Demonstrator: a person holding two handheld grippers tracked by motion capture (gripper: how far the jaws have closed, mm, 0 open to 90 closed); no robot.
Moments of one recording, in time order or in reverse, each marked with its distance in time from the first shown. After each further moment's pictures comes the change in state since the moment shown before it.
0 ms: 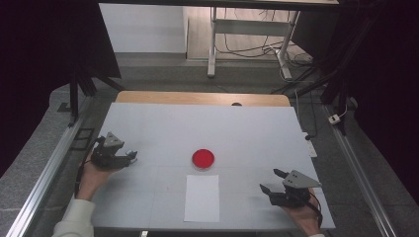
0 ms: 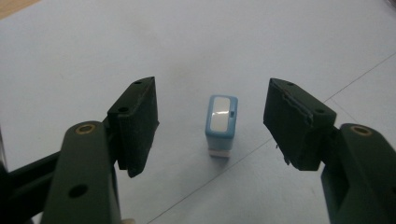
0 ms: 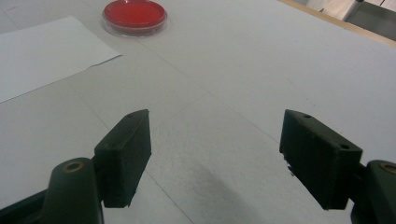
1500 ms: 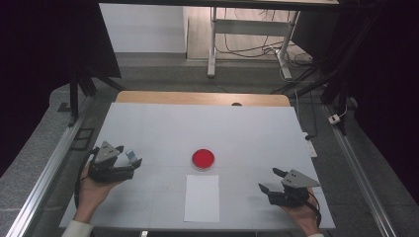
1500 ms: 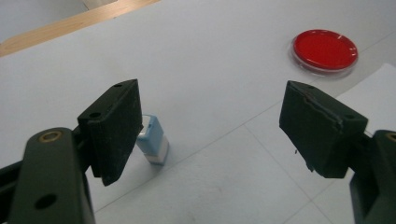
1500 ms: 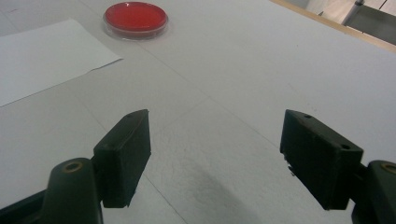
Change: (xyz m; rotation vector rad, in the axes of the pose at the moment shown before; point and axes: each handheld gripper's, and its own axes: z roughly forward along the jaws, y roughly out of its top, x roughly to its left) left arm -0.046 -0.001 -0.051 -0.171 -0.005 -0.049; right arm 0.001 0.003 0.002 -0.007 -0.003 -0.011
